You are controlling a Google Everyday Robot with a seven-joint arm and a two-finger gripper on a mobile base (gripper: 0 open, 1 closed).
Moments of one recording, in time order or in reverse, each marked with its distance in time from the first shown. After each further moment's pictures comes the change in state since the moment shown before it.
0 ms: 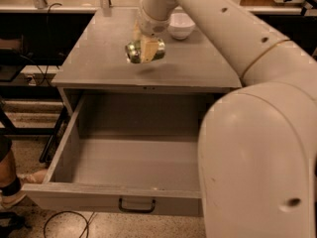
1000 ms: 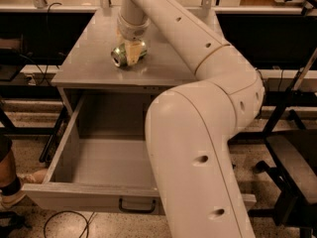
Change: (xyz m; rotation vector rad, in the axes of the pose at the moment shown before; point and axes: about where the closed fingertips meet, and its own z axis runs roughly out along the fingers) arm -0.016 -0.036 0.066 -0.051 0.039 -0.129
